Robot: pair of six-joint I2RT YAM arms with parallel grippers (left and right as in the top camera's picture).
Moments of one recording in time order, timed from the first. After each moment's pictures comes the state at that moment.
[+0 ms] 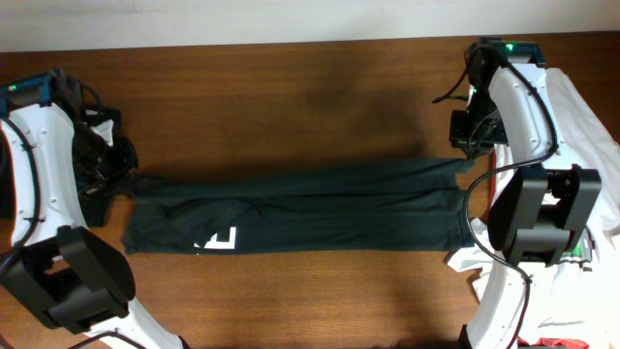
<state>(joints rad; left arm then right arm) 0.32 1.94 1.87 -1.67 0.14 -0.09 -0.08 2.17 1.99 -1.52 0.13 0.18</state>
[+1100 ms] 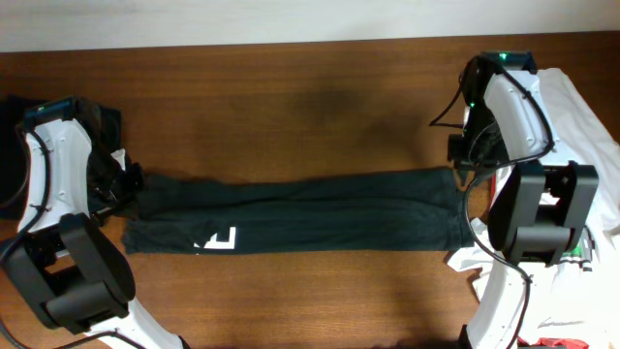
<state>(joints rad) 0.32 1.94 1.64 -1.54 0.03 -0.11 -0.08 2.17 1.89 -1.65 0.08 0.17</state>
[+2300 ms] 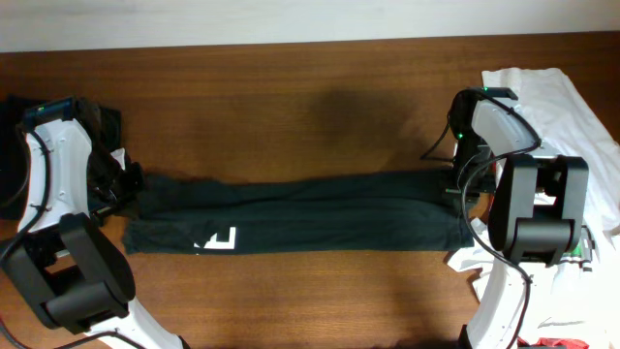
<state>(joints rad) 0.32 1.94 1.64 -1.53 0.02 -0.11 -0.08 2.17 1.61 -1.49 0.06 0.21</state>
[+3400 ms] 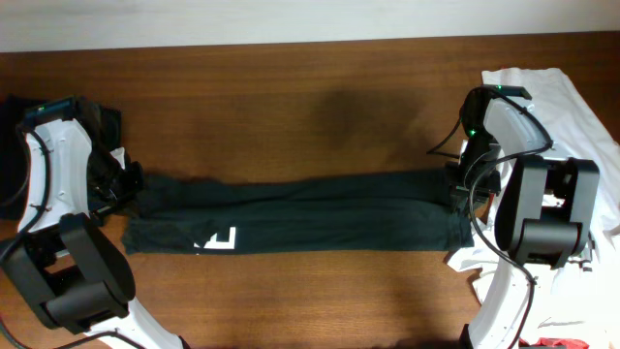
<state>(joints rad) 0.32 1.94 1.64 -1.52 0.02 -0.11 -0.12 2.16 1.62 -1.49 -0.03 0.21</state>
